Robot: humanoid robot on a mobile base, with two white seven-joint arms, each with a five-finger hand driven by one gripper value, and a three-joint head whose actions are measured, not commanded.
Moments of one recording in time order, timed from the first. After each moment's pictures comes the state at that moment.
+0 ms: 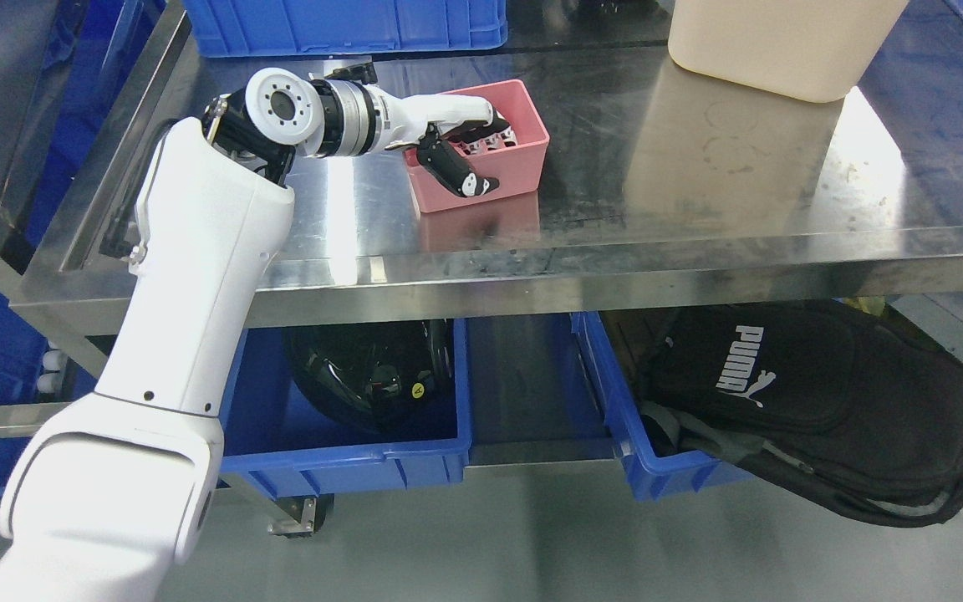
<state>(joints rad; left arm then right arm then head) -1.29 0.01 -0.32 -0.89 -0.53 0.02 -1.05 0.00 0.00 0.00 0.00 0.00 0.02 -0.04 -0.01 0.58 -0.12</state>
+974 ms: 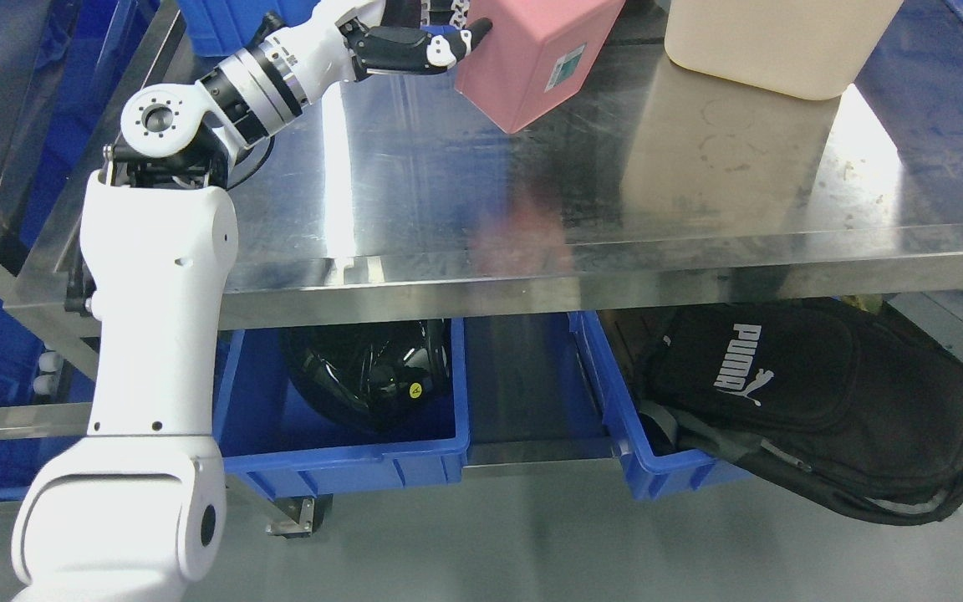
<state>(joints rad) -1.15 0.00 -0.03 -1.00 0.10 -0.07 -0.90 0.00 0.00 0.00 0.00 0.00 0.02 -0.04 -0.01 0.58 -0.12</state>
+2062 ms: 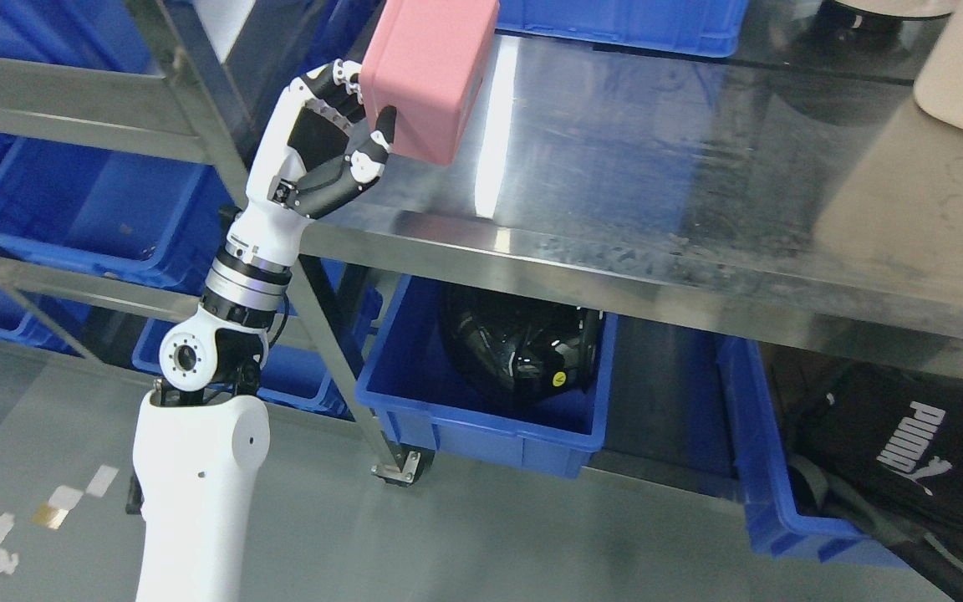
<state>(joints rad) -0.66 0.00 -0.08 -1.37 0.33 -0.38 -0.56 0.00 0.00 0.00 0.00 0.00 0.02 -0.04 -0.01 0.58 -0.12</state>
